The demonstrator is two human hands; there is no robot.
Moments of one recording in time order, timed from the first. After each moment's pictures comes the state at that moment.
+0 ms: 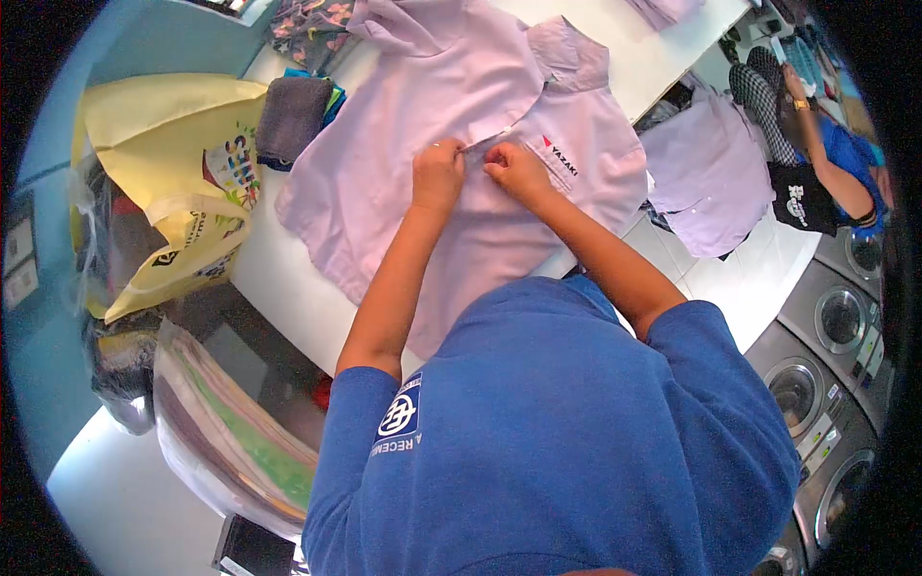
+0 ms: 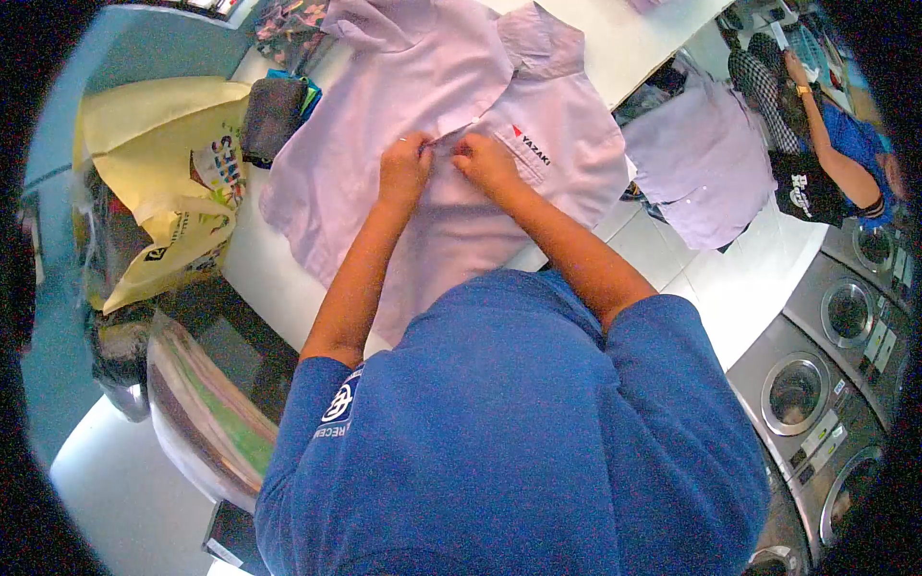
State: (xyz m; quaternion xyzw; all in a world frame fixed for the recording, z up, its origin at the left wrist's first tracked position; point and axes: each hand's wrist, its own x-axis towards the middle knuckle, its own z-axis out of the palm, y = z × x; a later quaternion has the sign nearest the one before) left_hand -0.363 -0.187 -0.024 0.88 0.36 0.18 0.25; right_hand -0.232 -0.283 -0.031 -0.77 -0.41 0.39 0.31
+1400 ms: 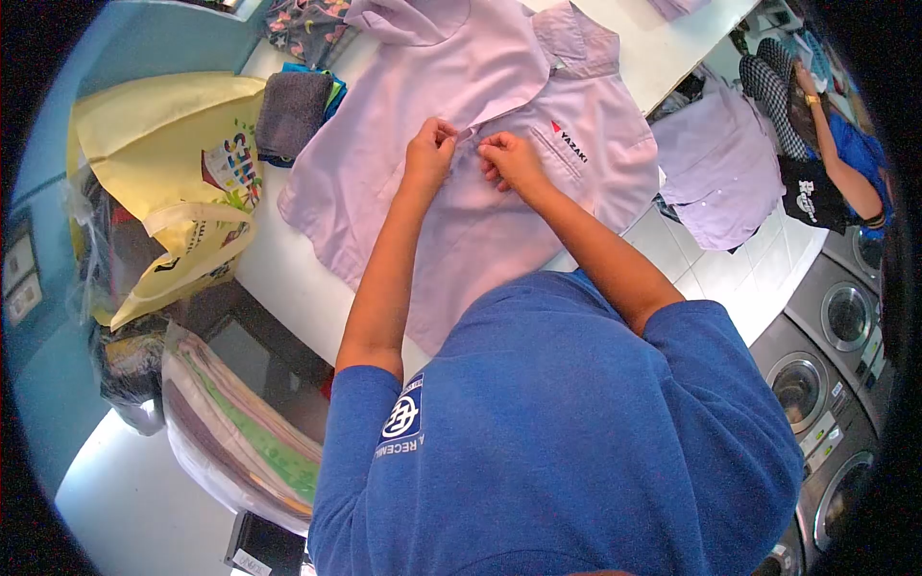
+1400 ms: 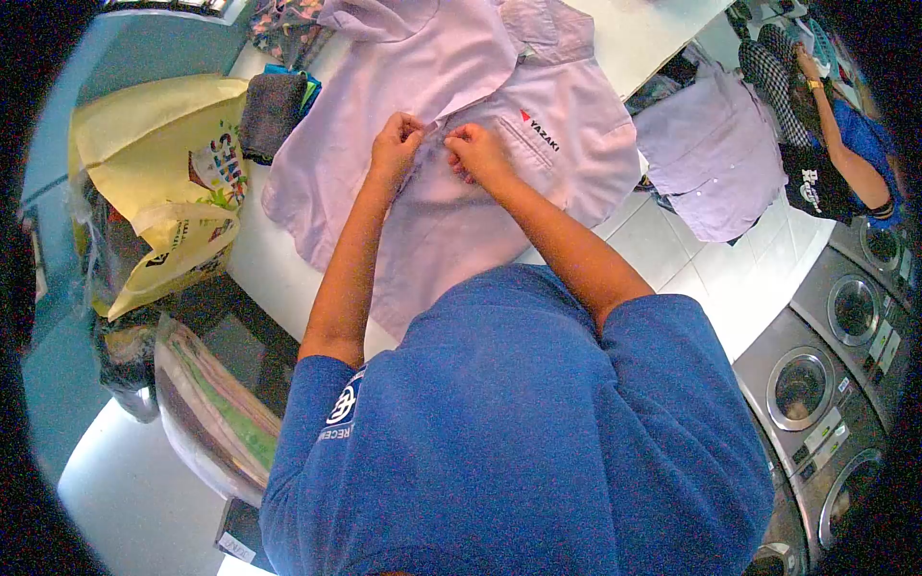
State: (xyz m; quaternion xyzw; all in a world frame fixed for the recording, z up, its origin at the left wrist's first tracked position) left_hand -0.365 -0.162 -0.019 0.73 0.46 0.12 0.50; right_hand -0.250 -0.264 -0.025 -0.67 -0.12 0.58 0.46
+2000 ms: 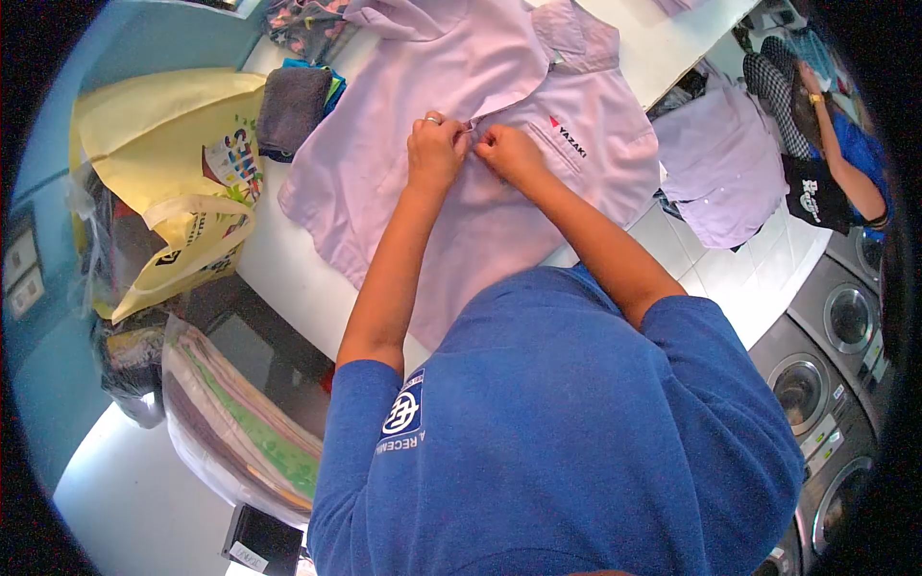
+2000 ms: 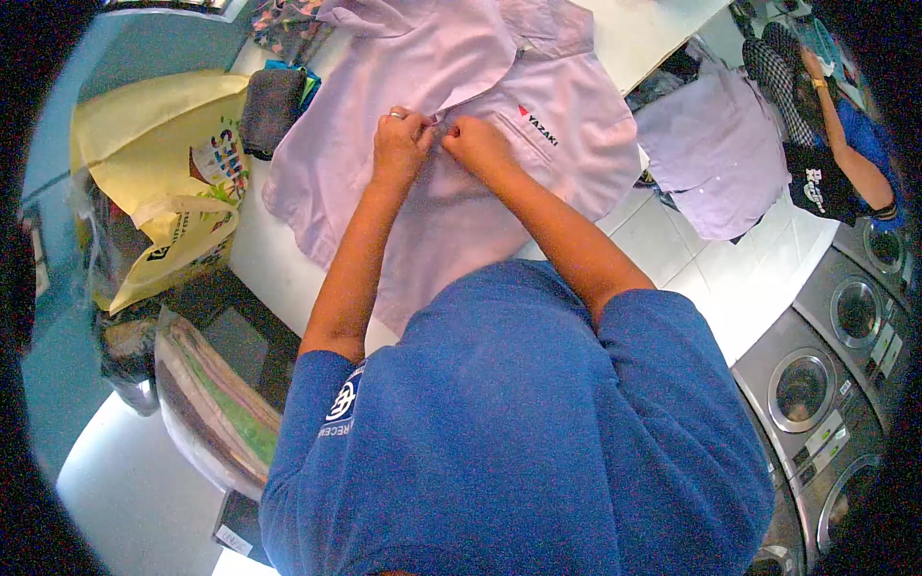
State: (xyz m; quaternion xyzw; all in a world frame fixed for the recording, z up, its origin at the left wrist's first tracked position) left_hand -0.356 -0.174 -0.005 0.90 0.35 0.16 0.20; right_hand -0.245 -0.259 -0.030 -0.80 -0.43 0.31 0.29
